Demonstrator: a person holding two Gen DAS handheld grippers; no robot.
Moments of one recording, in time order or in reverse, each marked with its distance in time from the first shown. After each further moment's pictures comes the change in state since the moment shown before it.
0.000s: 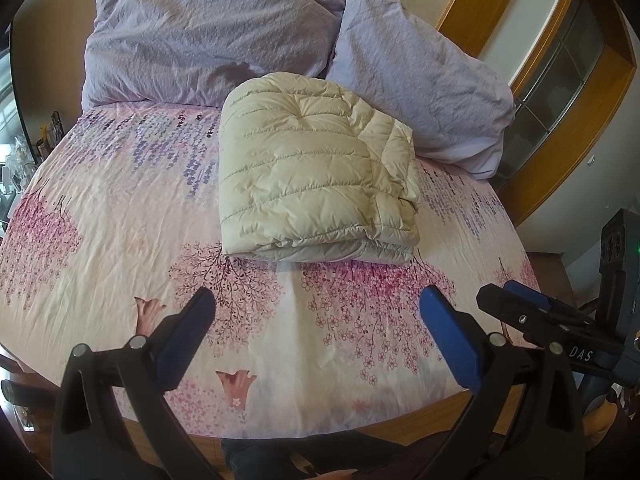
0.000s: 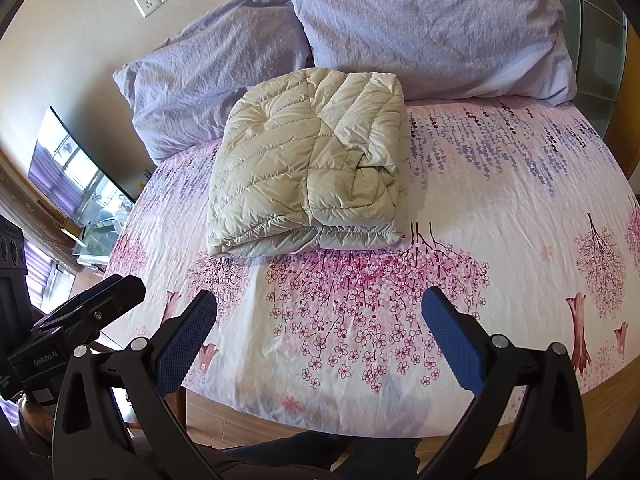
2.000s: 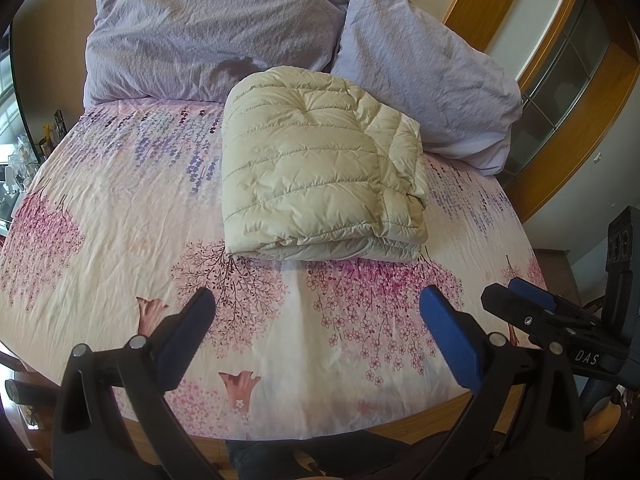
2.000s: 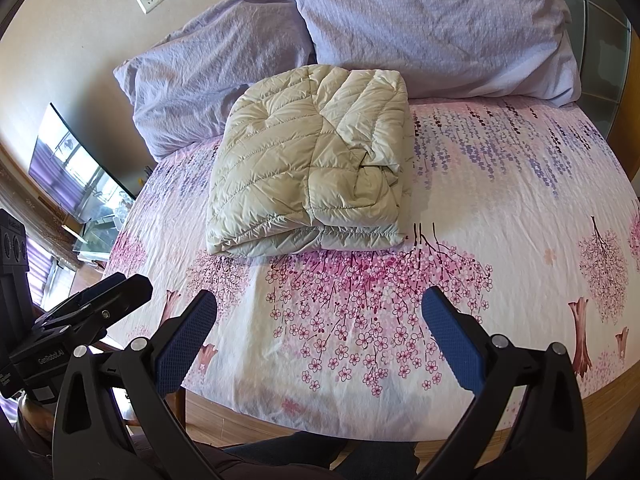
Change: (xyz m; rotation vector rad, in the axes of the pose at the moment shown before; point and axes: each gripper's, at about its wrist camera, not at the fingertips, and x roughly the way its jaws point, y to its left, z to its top) left arm 0.005 0.004 0.000 0.001 0.012 0.012; right arm 0.004 0.002 0.002 0.001 0.004 -0.001
